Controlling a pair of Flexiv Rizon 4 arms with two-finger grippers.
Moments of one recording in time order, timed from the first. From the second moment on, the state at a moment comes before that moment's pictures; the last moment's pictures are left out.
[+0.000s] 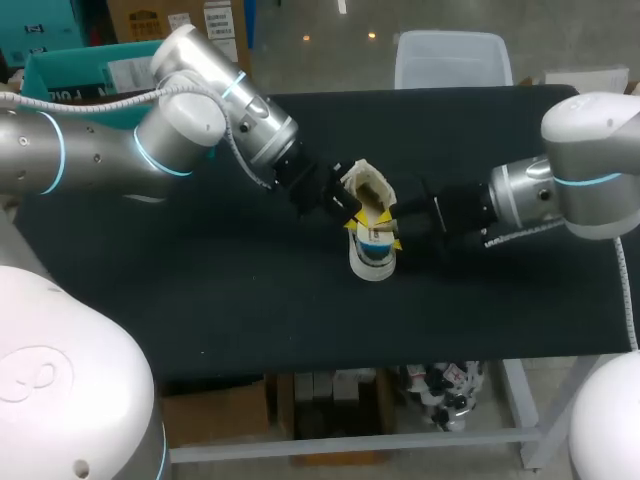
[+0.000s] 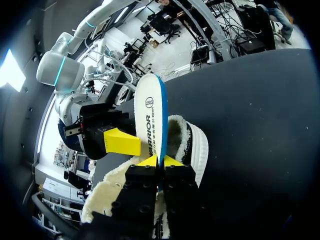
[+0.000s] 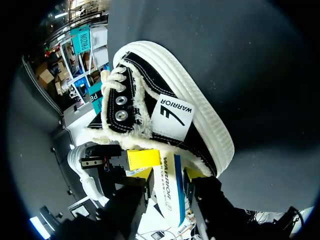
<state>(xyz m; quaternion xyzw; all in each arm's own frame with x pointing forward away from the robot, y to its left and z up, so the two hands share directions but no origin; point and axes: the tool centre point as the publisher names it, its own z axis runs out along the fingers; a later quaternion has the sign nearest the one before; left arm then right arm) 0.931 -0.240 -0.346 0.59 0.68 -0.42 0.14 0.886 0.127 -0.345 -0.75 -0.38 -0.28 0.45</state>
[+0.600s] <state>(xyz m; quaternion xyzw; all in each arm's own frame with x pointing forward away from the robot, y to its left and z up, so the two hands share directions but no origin) 0.918 -0.243 -0.340 0.61 0.66 -0.42 0.14 0.879 0.134 -0.345 -0.74 -0.39 -0.30 0.46</state>
